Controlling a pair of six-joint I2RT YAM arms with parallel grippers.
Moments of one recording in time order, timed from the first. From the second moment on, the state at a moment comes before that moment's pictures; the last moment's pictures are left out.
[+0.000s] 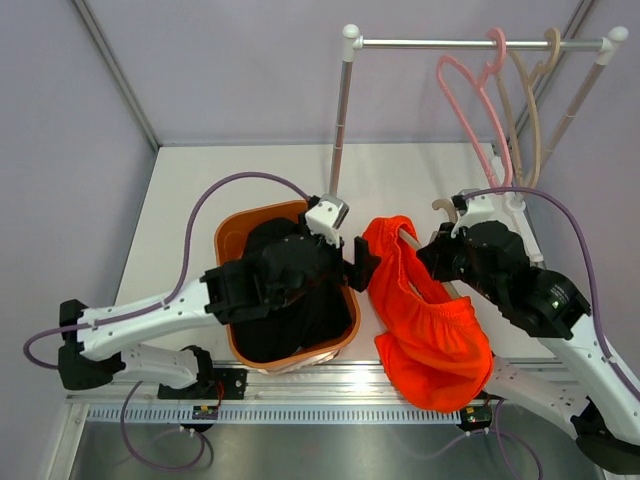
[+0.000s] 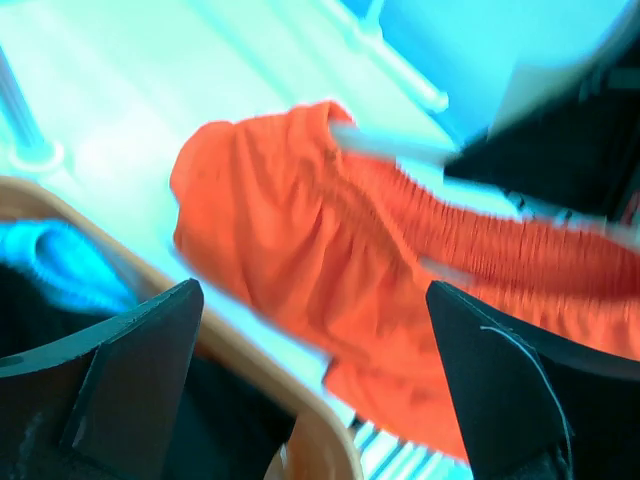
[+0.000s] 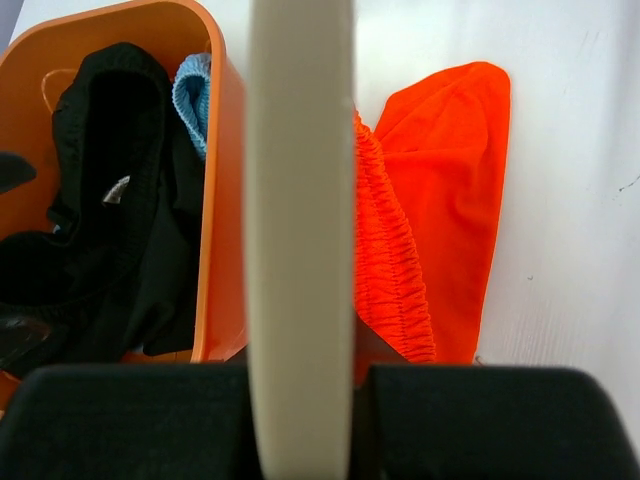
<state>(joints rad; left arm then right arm) -1.26 1.17 1.21 -0.32 -0.45 -0.44 0.73 0.79 1.20 -0.93 0.25 0.46</state>
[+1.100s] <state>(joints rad) -1.26 1.66 1.53 -0.27 -0.52 -0.41 0.73 0.76 1.31 -1.02 0.28 0.46</state>
